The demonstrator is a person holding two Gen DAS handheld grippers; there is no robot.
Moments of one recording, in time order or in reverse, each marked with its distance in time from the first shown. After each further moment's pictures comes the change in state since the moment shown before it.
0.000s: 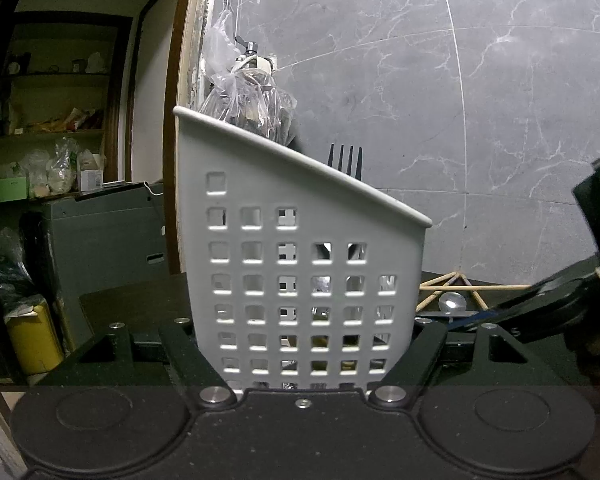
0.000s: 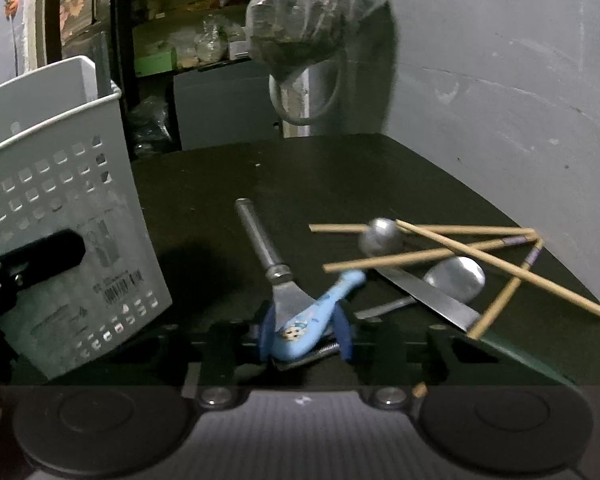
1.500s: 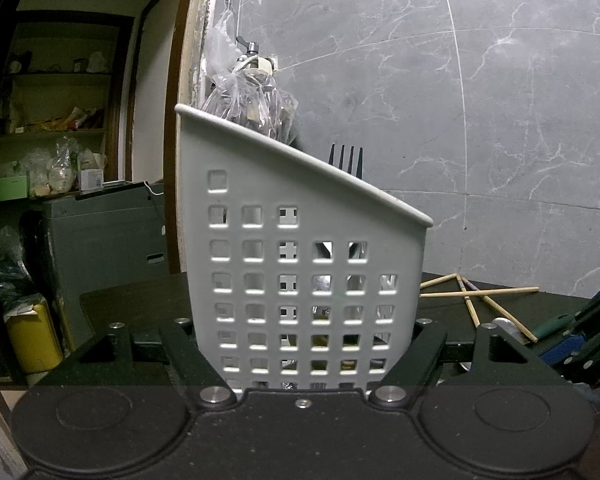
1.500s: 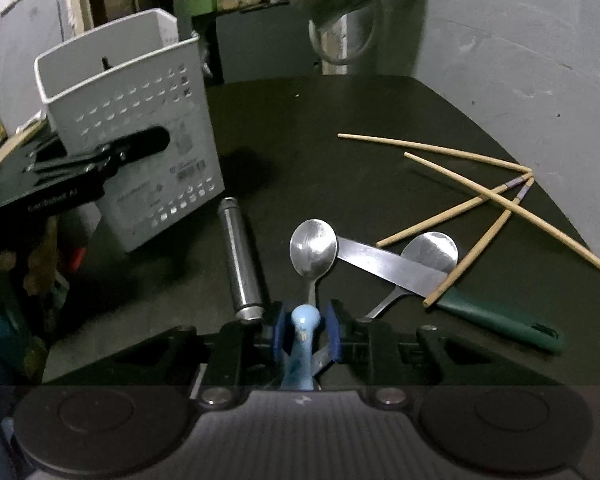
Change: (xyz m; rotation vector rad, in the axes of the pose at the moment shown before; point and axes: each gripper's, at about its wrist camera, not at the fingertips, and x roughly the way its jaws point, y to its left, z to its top) left arm 0.002 0.000 -0.002 -0.002 -0.002 0.000; right arm -0.066 -0.012 -0.031 -0.089 0.210 0.114
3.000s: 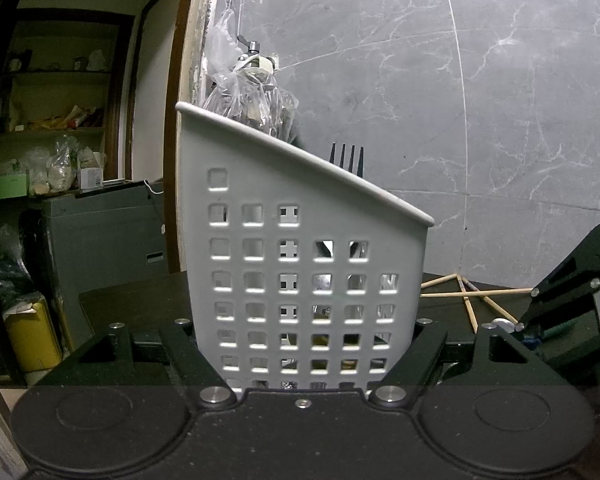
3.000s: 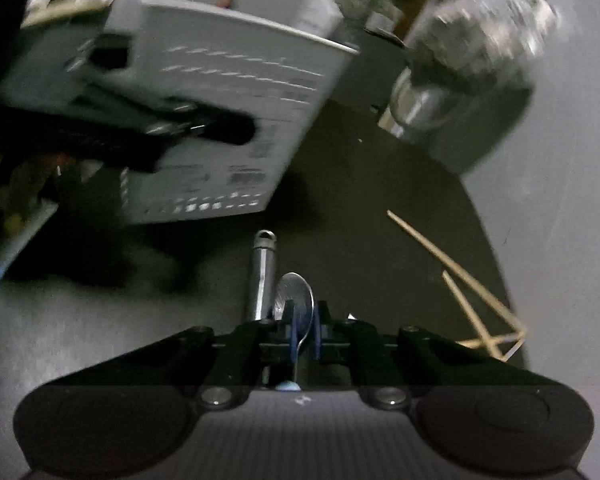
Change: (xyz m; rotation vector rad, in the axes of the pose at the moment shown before) left arm 0.002 0.003 -0.001 -0.009 -0.002 -0.005; right arm 0.026 0.078 0.014 -0.545 -0.059 -0.193
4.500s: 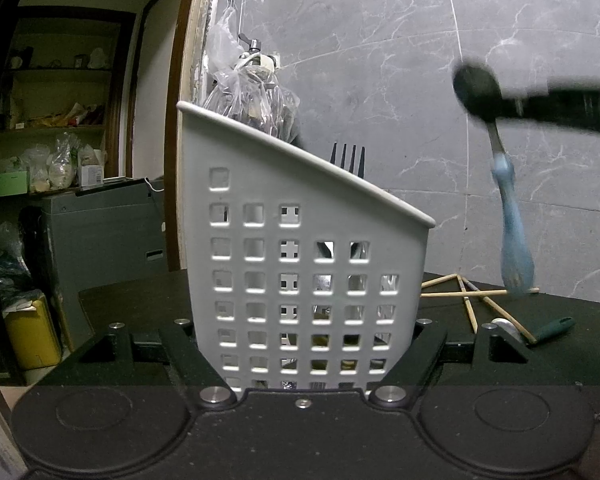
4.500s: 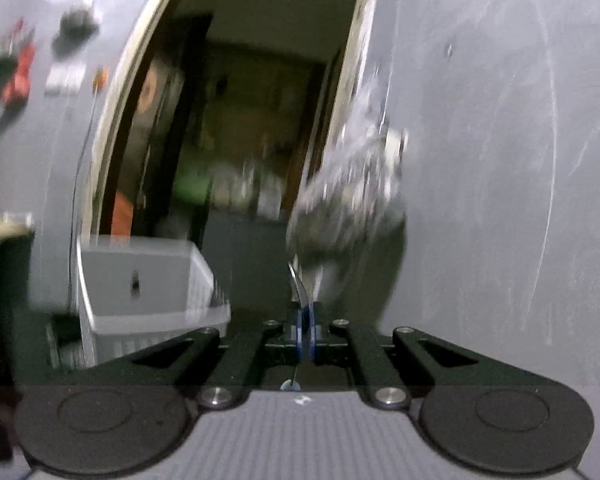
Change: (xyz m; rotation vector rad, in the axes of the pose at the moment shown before) left arm -0.001 0.003 -0.002 -0.004 0.001 -0.001; right arm -0.079 -0.055 0.016 0.408 -0.636 -0.188
